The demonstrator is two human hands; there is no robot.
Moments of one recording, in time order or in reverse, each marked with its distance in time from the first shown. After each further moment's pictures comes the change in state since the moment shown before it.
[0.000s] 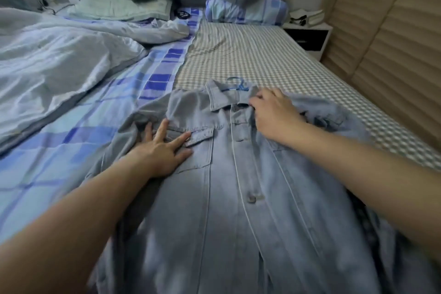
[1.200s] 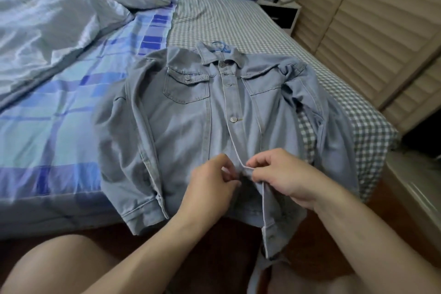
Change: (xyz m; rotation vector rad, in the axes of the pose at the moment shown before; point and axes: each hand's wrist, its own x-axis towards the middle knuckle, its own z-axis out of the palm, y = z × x) left_hand -0.272 0.086 0.085 -1.059 0.093 0.209; right_hand -0.307 -0.118 -0.060 1.098 -0.435 0.458
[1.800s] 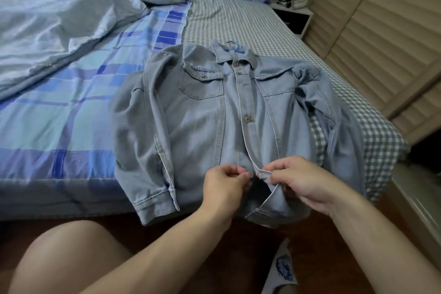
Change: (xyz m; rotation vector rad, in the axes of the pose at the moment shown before) left_hand -0.003 -0.003 0.027 -0.721 0.101 -0.346; right_hand 0.003 0.016 -0.001 0.216 -0.071 0.149
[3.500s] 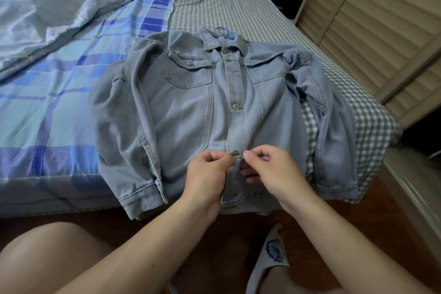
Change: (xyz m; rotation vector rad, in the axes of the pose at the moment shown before) left_hand -0.001 0.012 -0.004 -0.169 0.010 -0.047; right_hand 0.010 0.017 0.036 0.137 0.314 -0.216
